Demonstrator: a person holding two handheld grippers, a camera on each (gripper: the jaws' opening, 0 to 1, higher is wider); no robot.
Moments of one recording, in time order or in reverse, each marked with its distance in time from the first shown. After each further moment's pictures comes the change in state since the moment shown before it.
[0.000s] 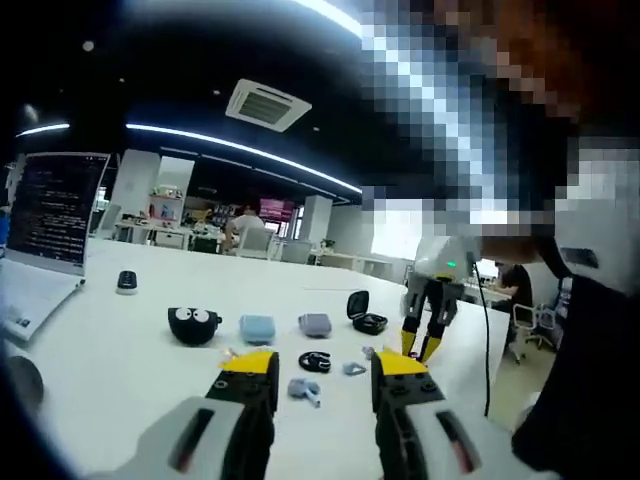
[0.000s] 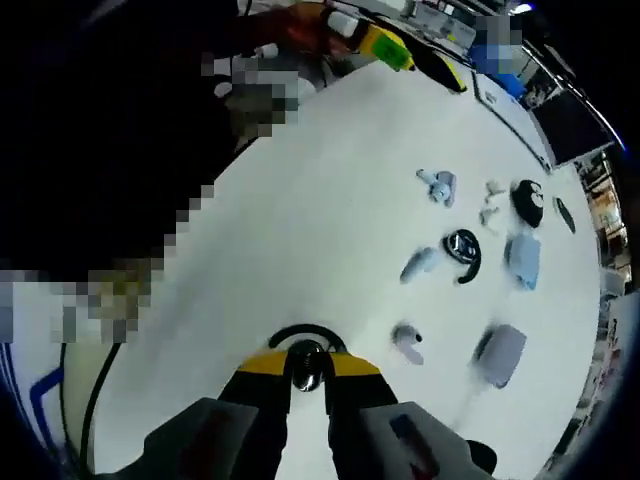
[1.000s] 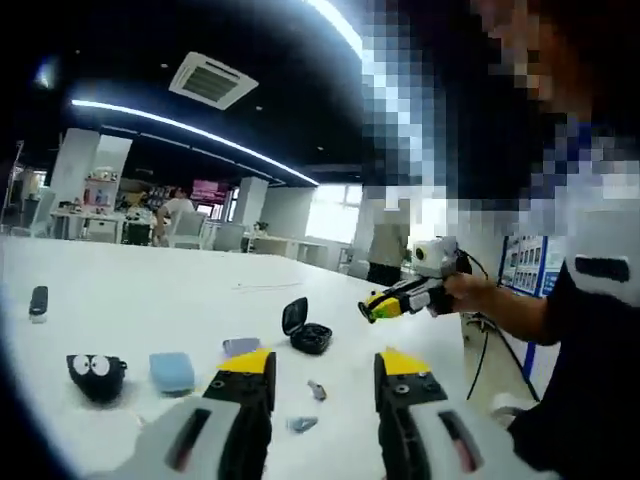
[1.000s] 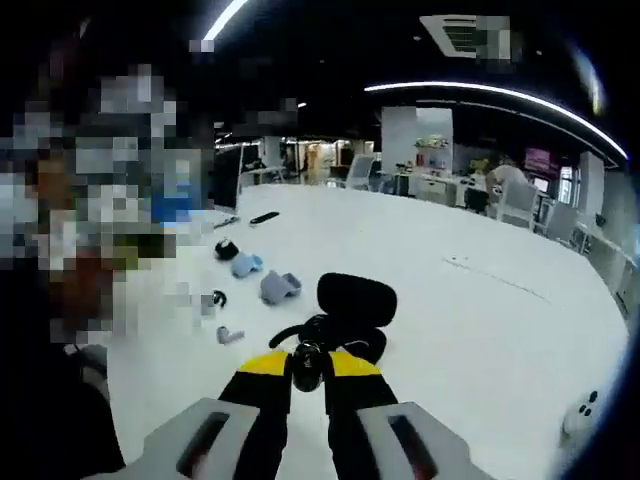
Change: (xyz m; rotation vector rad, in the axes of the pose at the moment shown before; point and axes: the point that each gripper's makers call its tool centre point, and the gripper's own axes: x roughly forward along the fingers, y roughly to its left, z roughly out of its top) left arm 0.105 -0.051 0.022 0.027 0.116 -0.342; right arm -0.120 -0.026 -0.099 1.087 -0.774 -0.822
